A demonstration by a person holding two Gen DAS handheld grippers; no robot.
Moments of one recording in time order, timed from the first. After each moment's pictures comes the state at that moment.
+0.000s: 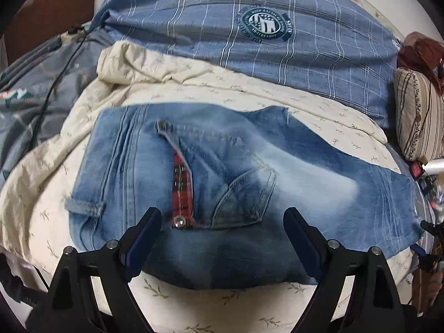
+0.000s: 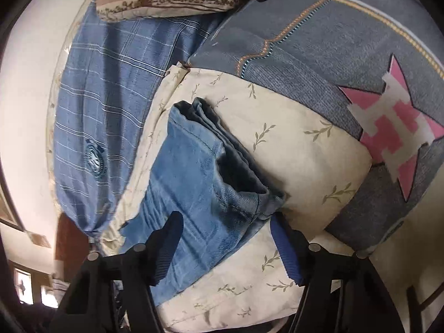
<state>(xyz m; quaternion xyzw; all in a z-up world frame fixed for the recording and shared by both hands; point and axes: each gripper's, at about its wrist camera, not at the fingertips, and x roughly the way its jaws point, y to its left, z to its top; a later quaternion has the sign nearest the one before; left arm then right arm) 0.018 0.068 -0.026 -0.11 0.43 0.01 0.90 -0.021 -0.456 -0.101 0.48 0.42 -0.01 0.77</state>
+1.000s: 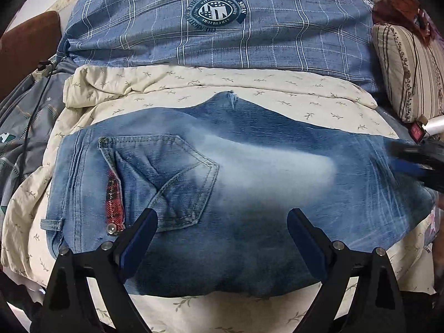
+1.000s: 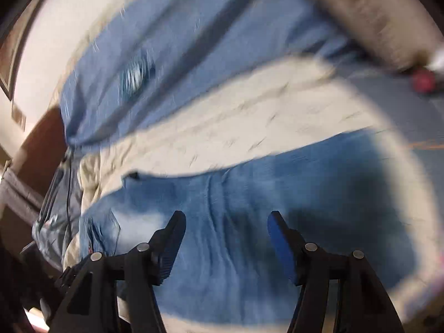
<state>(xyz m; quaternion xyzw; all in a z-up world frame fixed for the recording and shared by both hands) 0.034 -0.004 -0.028 -0.01 0.44 -0.01 0.90 0.096 -0.311 -0.051 0.23 0.47 0.11 0.85</state>
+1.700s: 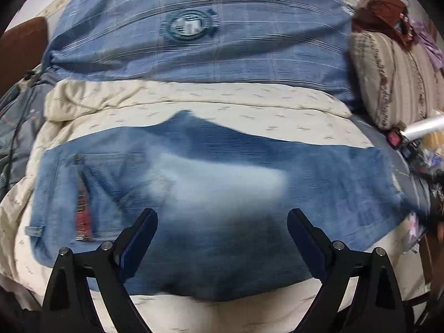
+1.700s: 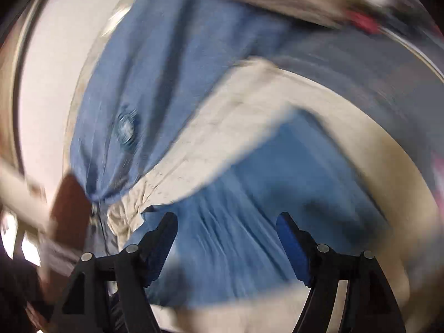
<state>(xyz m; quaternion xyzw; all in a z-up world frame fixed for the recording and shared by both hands) 0.033 -0.049 -0.007 -0.03 0.42 -0.06 0.91 -0.006 -0.416 -0.053 0.42 0.41 0.05 0.81</state>
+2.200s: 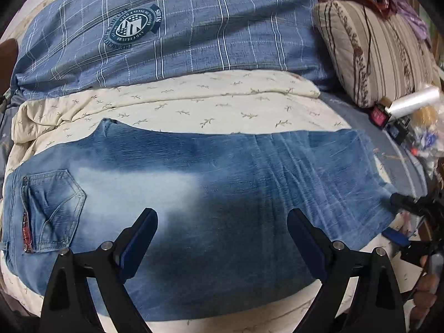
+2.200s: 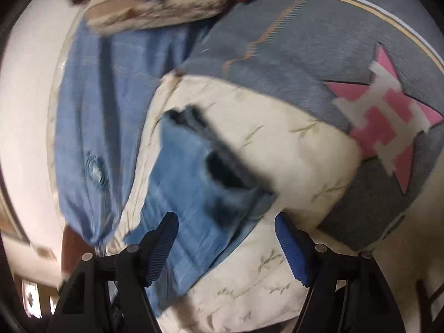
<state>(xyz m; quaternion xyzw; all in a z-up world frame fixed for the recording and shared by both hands) 0.056 -0.137 -0.021 0.01 0.43 -0.09 0.90 -0.027 -0.464 -0.113 0.52 0.40 -0.03 0.75</state>
